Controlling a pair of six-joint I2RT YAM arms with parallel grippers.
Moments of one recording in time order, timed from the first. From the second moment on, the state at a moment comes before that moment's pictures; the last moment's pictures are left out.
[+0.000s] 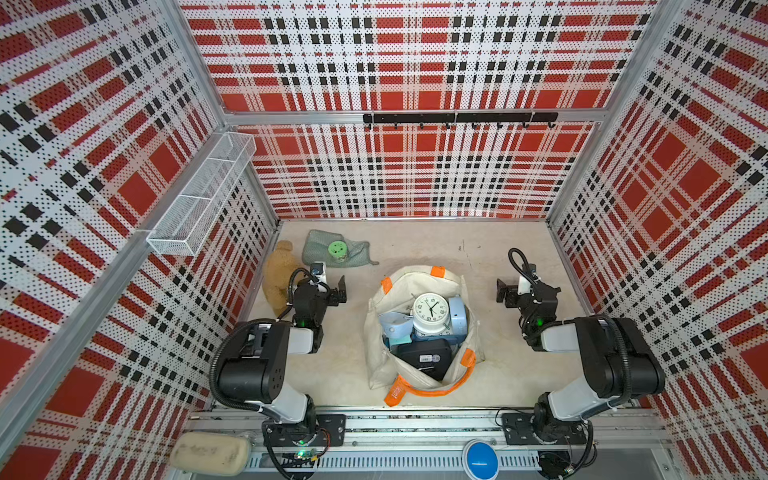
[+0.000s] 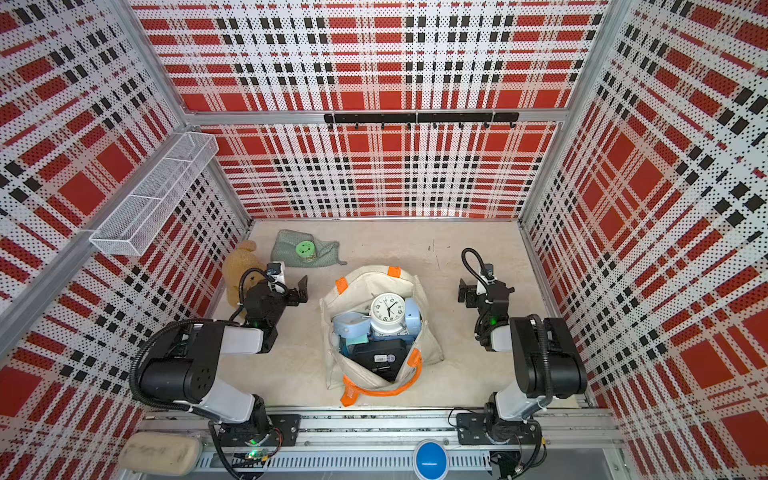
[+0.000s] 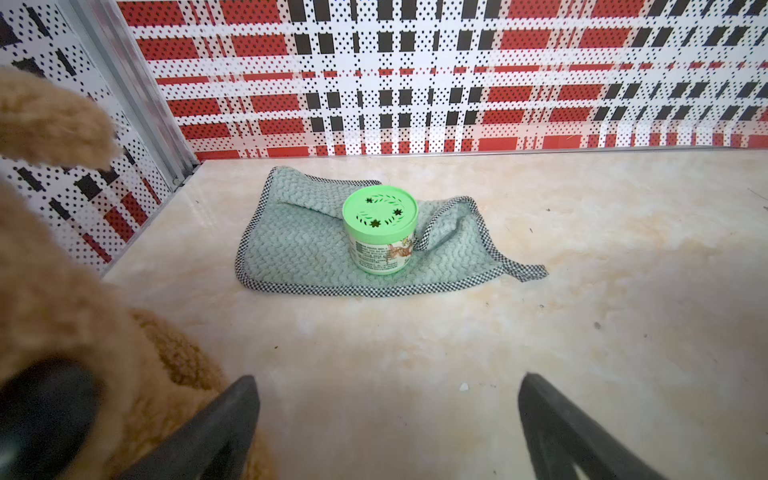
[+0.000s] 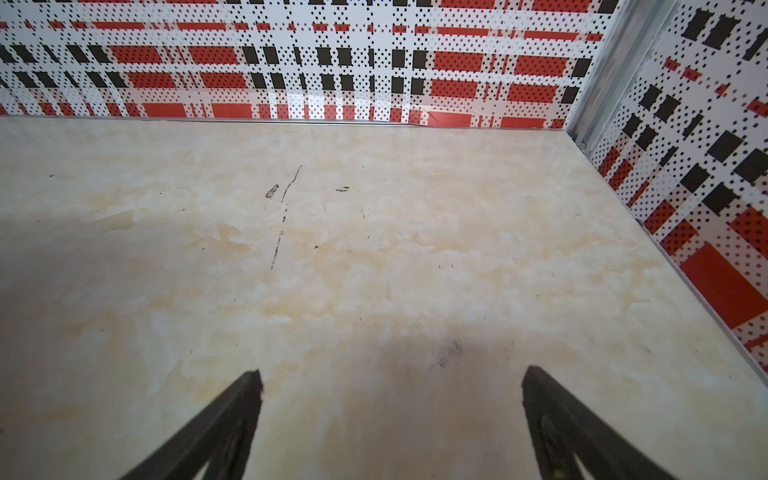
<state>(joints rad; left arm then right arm) -0.02 1.56 0.39 0.92 0.02 0.03 -0.01 1.58 0.39 0.87 -0.03 -0.03</state>
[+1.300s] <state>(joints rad) 0.10 1.13 0.82 0.26 0.19 -0.40 -0.05 0.98 0.92 0.04 -0.08 0.44</state>
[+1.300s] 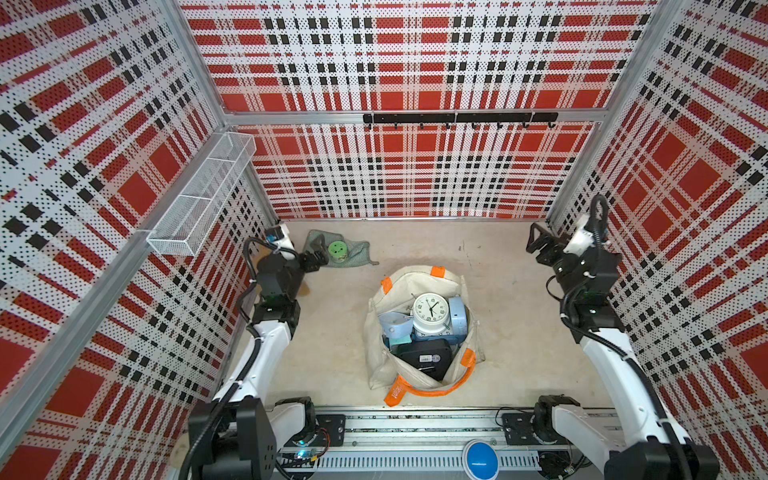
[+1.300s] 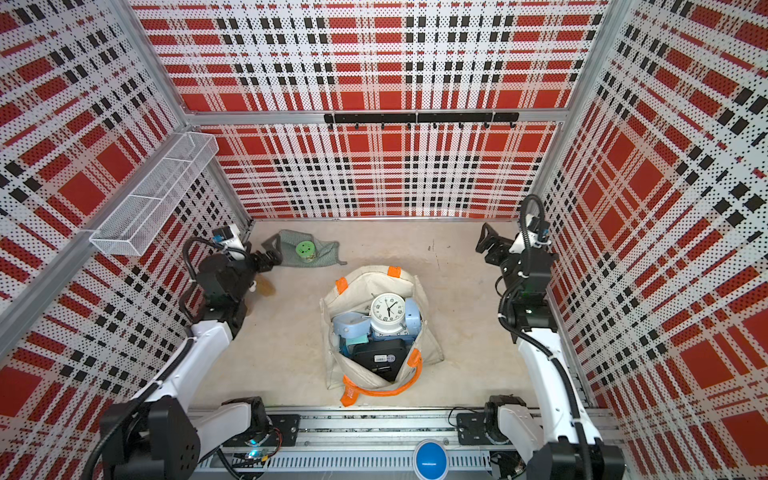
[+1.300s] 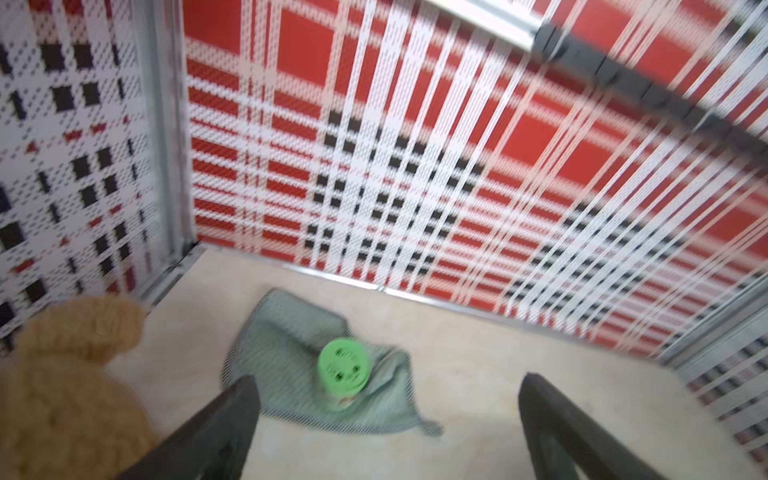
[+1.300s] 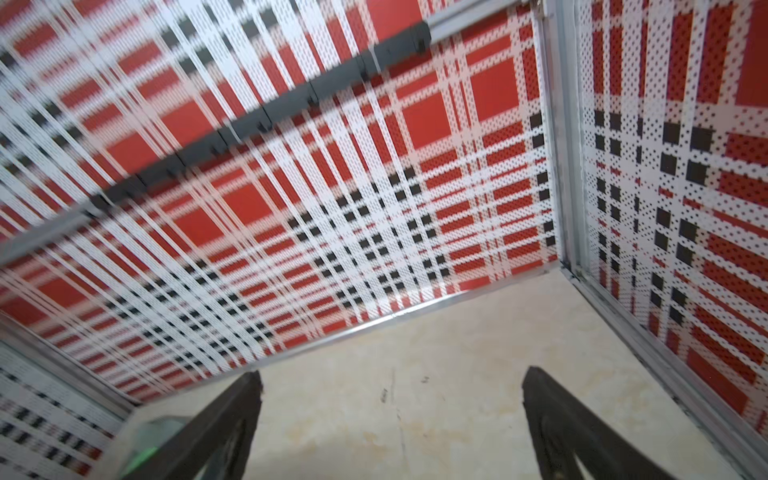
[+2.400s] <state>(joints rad) -0.73 1.16 1.31 -1.23 -0.17 -0.76 0.99 1.47 1.77 -1.22 0.33 0.47</state>
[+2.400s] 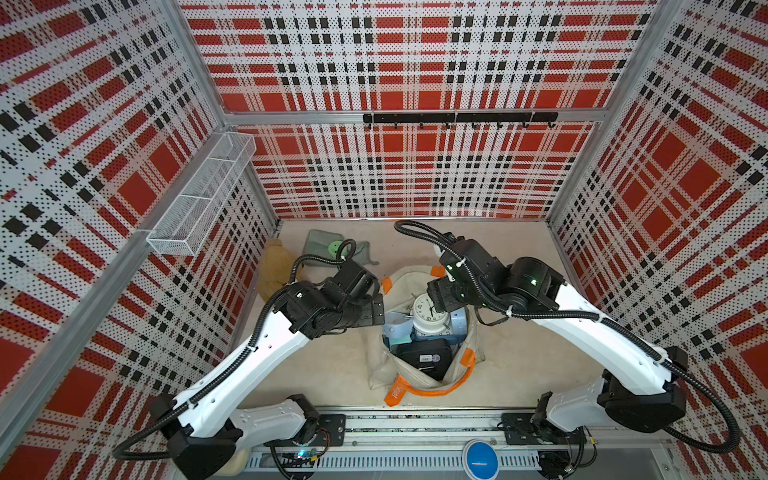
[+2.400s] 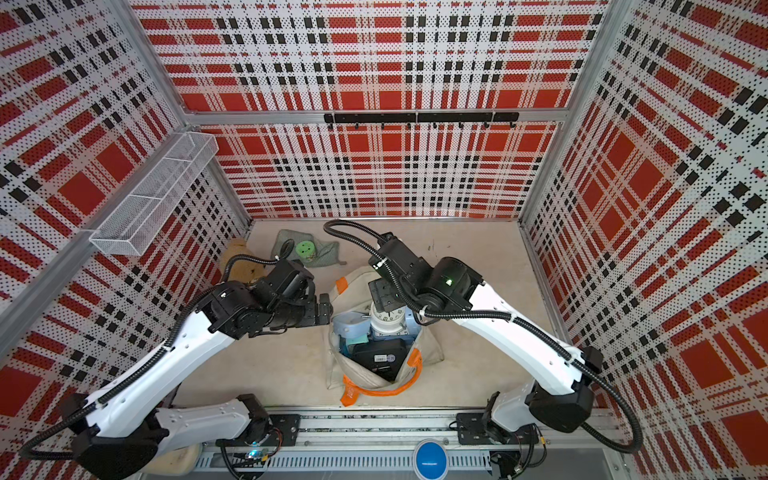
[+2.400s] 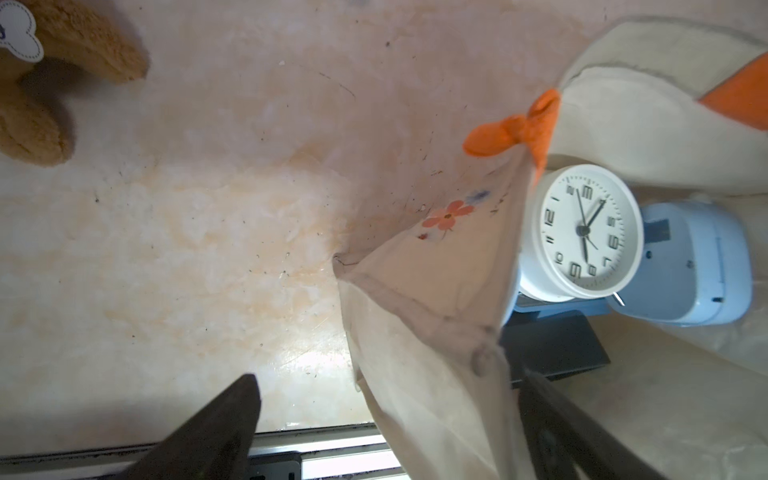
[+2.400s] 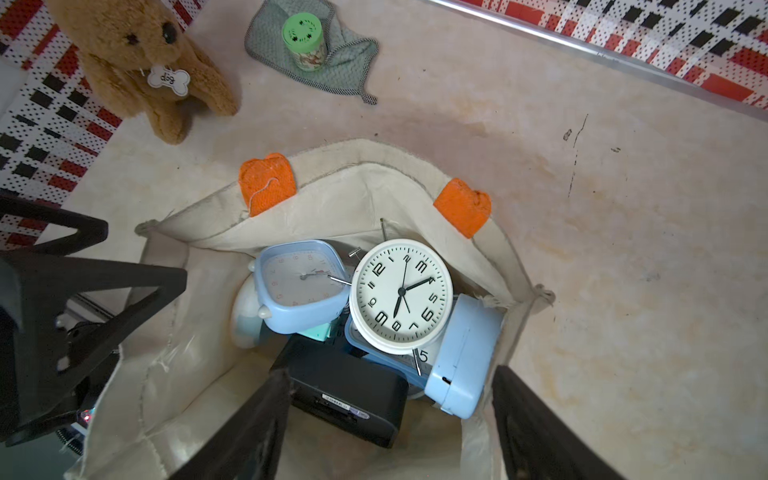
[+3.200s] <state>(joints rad) -0.76 1.21 1.21 -1.03 -0.10 -0.75 1.00 1.48 1.50 -1.20 0.35 0.72</state>
